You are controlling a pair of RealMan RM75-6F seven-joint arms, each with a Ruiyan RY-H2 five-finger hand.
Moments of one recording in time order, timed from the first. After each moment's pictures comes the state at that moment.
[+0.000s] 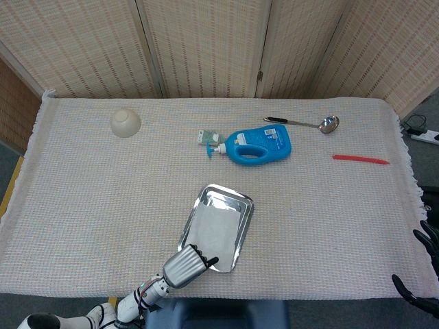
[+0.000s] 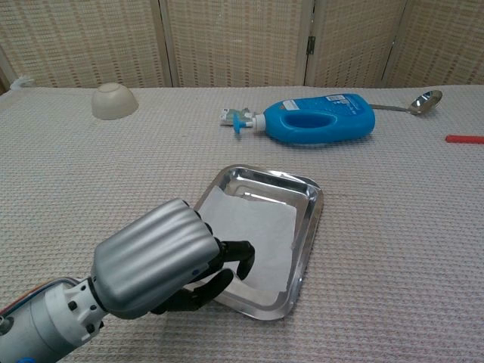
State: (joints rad) left arm -0.58 -2.02 0.14 -0.92 1.91 1.47 0.17; right arm -0.12 -1.00 -0.08 -1.55 -1.83 1.93 0.53
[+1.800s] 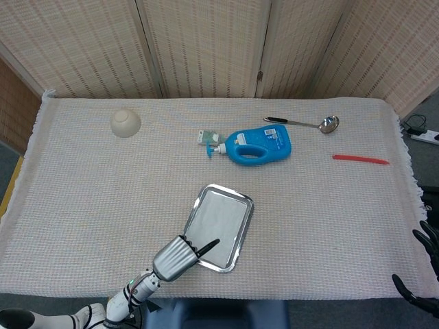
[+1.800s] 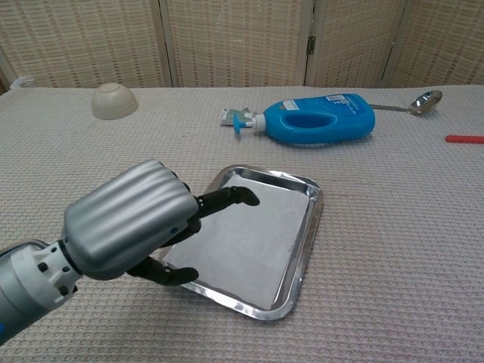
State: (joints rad) left arm -0.58 -1.82 0.09 -1.23 1.86 1.42 0.38; right arm -0.13 -1.01 -0.07 -1.54 -1.83 1.91 0.52
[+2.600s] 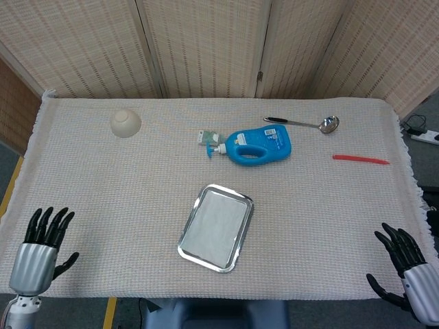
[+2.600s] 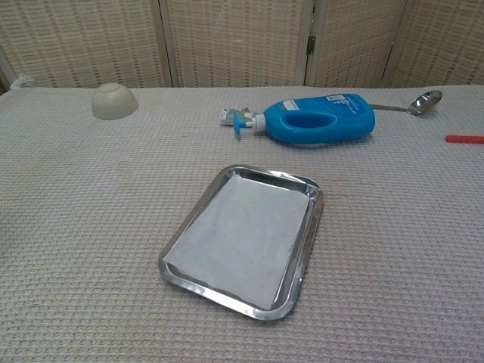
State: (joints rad) left arm -0.14 -1.32 0.13 -1.48 1.63 1.84 0.24; right arm -0.09 -1.09 -0.09 -1.55 -1.86 1.76 0.29
